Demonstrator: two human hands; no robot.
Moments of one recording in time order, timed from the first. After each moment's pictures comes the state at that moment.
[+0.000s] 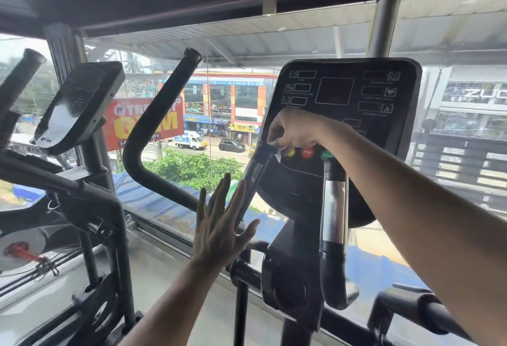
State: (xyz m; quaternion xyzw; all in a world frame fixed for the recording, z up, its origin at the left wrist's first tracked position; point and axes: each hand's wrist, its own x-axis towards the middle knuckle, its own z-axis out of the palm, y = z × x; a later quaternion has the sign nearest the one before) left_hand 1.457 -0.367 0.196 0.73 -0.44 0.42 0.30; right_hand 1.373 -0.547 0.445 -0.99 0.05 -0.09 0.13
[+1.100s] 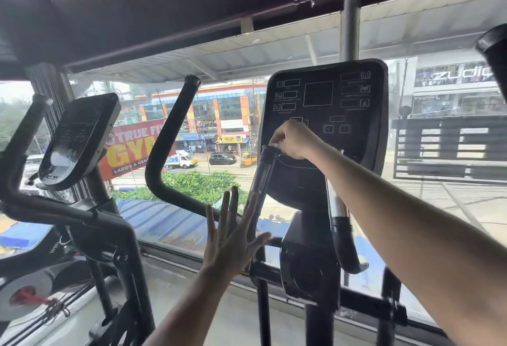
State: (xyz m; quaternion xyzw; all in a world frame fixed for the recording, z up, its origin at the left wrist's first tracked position) left_hand 1.450 -0.318 0.201 0.82 -0.46 0.29 0.15; right_hand 1.356 -0.515 0.412 -0.93 0.16 -0.27 0.19
